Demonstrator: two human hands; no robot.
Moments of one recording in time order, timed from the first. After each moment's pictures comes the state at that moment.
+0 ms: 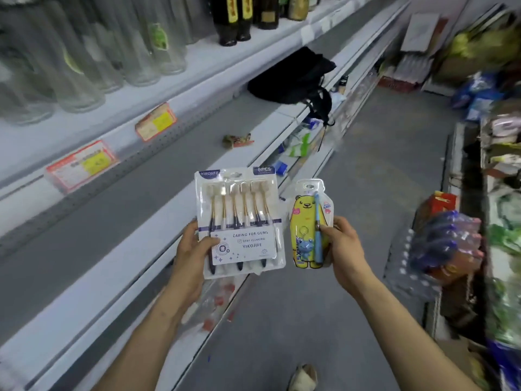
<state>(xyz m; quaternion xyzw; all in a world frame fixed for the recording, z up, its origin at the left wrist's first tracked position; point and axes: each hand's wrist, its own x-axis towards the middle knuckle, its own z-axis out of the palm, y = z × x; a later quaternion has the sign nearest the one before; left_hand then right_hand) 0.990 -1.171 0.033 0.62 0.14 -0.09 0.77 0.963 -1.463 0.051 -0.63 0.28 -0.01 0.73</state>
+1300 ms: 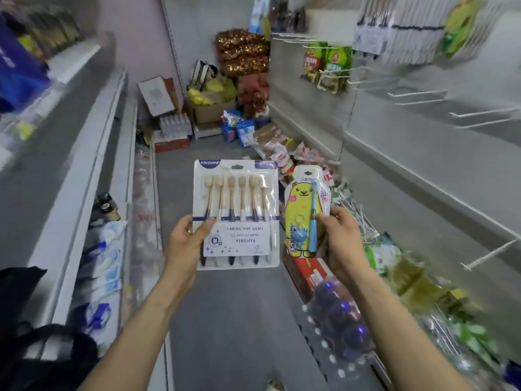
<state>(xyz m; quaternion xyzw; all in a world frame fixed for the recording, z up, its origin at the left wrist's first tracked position) 1.616 -1.964 0.104 0.61 -0.26 -0.31 0.68 1.362 -2.105 0.116 -0.47 0.46 -0.44 0.61</state>
